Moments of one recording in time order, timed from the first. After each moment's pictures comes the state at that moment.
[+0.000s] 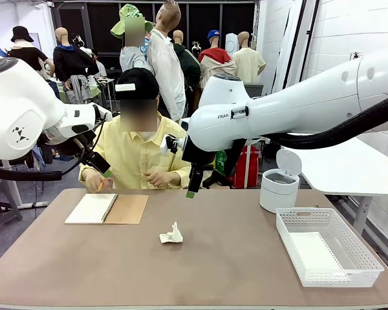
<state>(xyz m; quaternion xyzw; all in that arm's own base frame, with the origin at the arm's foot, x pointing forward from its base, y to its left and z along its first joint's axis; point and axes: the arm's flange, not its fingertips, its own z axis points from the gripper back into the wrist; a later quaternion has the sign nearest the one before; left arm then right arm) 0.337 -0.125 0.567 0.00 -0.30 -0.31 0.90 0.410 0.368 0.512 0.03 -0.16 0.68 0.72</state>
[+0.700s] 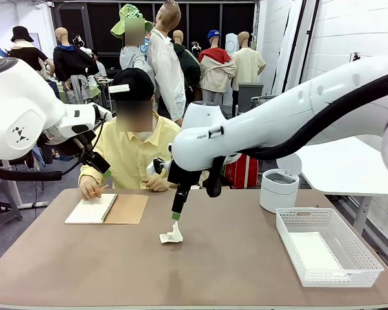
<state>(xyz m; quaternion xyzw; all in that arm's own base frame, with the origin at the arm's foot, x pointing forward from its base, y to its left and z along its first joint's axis) 0.337 -0.125 0.567 0.00 -0.30 -0.31 0.90 0.424 0.415 0.432 0.06 -0.09 0.63 0.77</state>
